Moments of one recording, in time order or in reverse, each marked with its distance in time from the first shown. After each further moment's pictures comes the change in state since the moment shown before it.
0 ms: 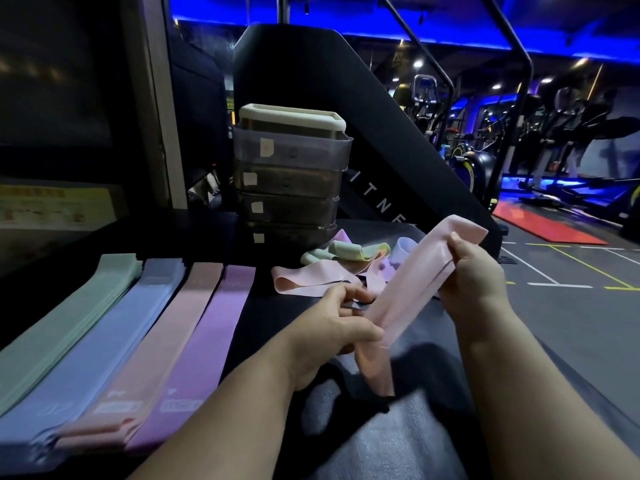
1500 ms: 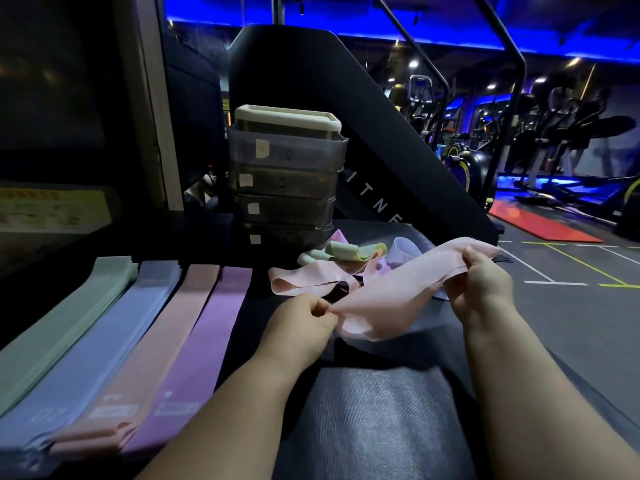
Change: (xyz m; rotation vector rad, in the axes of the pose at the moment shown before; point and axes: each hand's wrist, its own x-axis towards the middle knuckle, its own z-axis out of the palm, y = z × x) left_hand 0.005 -0.011 -0.013 0.502 0.455 -0.062; right_hand 0.029 0.010 -0.021 0.168 0.155 0.077
